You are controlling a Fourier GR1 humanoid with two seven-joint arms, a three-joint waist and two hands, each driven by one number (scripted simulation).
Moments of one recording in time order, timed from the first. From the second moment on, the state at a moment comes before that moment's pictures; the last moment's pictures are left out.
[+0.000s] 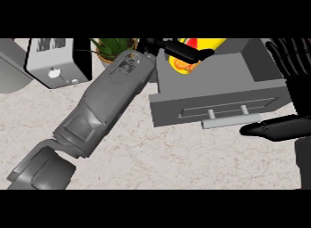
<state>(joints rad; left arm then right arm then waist) -1.34 0.00 -0.24 -0.34 0.27 0.31 -0.22 -0.35 -0.21 -0.14 -1.77 -0.12 0.23 0.07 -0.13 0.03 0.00</state>
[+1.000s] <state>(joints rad) -1.26 0.00 -0.30 -0.42 0.54 0.26 -0.39 -0.40 -0.21 0.05 -1.75 -0.31 0.51 0.12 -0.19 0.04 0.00</state>
